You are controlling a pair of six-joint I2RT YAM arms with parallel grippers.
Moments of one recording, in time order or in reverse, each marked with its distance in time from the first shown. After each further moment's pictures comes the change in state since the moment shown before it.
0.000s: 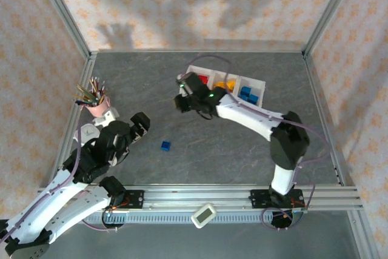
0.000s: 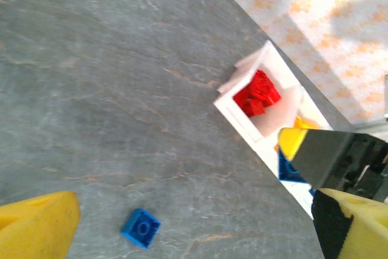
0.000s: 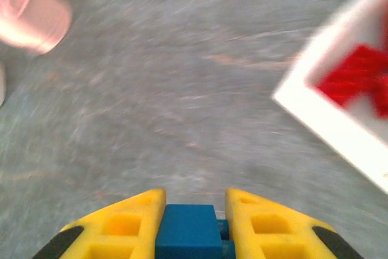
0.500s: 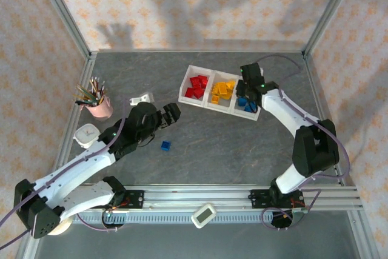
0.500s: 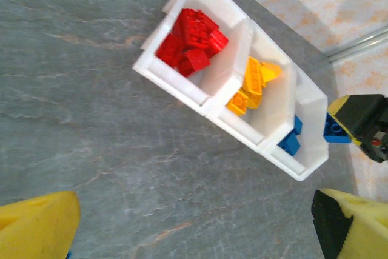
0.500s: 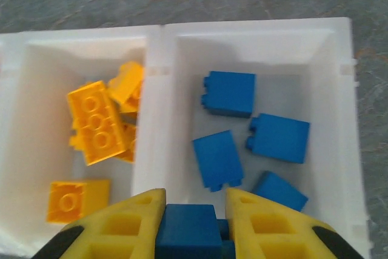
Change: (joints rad) left arm 0.000 0.380 0.027 0.404 0.235 0.169; right arm -0.498 -0.167 -0.273 0.012 0.148 0.107
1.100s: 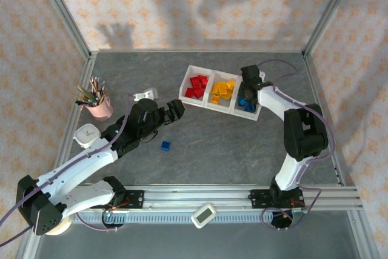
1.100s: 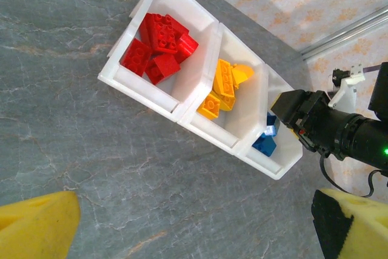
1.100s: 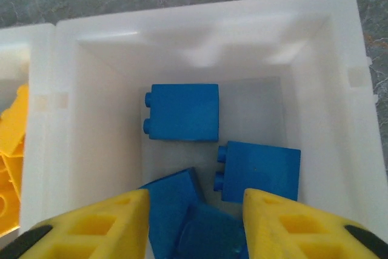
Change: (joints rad) left arm 0.005 0.015 0.018 0.051 0.025 0.024; right arm -0.042 0.174 0.010 0.095 0.052 0.029
